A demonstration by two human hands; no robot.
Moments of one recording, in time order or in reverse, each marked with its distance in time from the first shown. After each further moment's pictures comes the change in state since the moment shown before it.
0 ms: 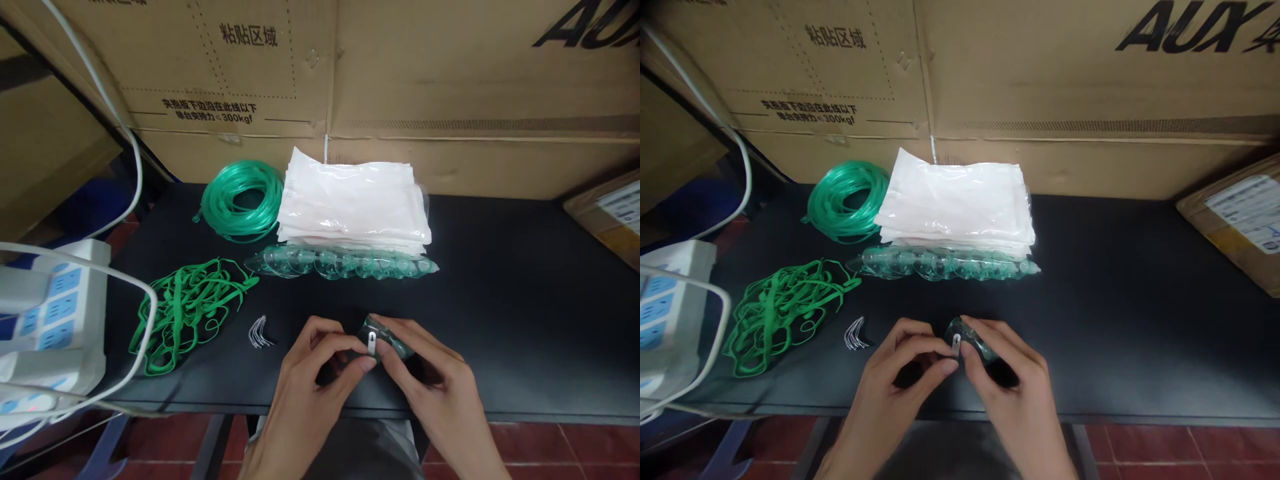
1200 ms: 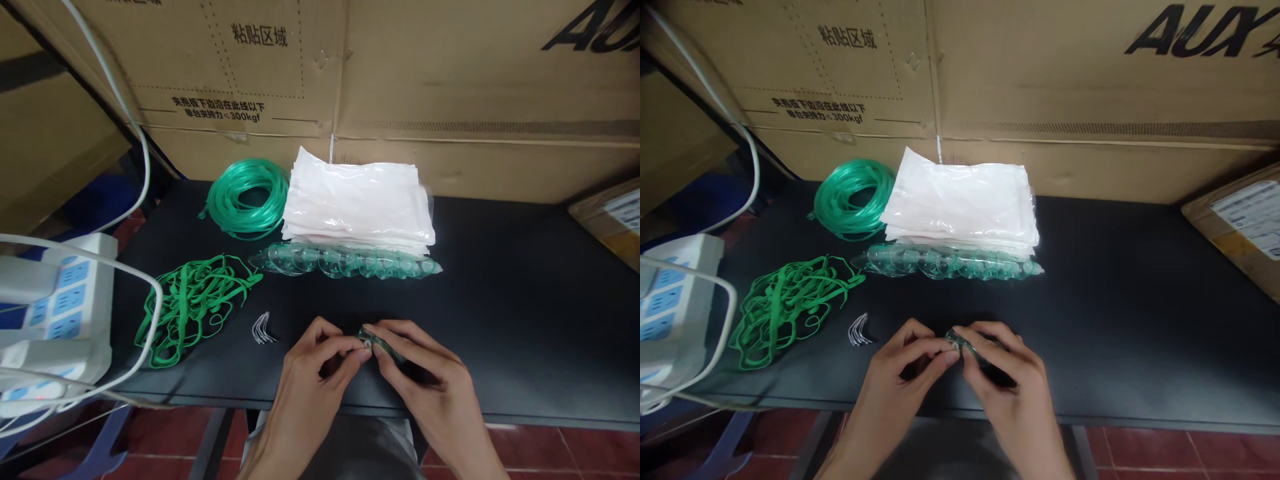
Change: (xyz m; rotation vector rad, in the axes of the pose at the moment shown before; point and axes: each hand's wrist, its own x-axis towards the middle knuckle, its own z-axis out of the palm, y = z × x) left_hand -0.002 -0.005 0.005 0.054 -0.003 -0.065; right_hand -0.002 0.002 0.007 -0.005 -0.008 -0.047
